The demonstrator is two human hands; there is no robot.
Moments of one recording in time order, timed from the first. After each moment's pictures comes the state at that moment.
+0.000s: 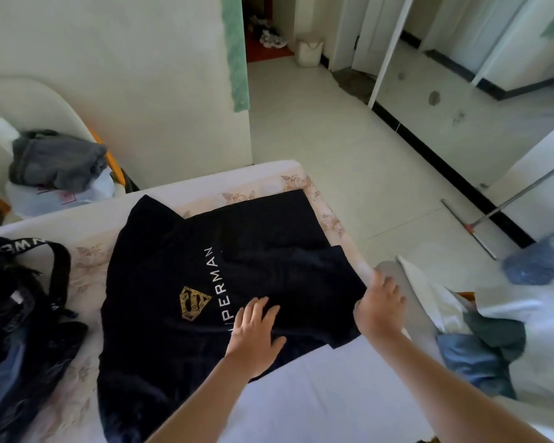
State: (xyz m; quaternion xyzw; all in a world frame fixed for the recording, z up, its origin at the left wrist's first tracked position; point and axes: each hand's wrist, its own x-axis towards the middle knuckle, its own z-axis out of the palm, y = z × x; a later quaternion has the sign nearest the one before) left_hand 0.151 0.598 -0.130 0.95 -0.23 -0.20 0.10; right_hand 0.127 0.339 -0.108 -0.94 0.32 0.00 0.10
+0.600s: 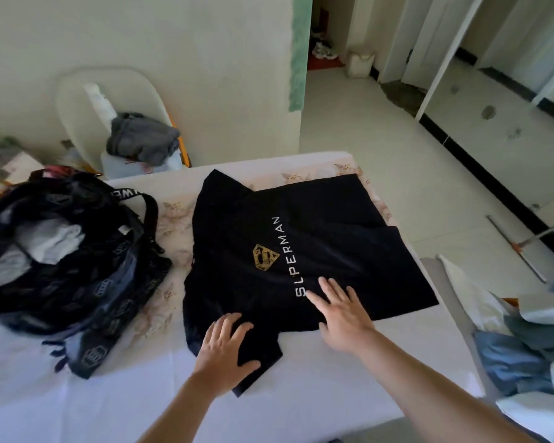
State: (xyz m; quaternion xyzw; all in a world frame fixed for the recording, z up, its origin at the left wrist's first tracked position) left_hand 0.024 0.784 -0.139 0.97 -0.16 -0.14 0.10; right_hand 0.057 0.491 -0.102 -0.97 -0.12 0.19 0.03
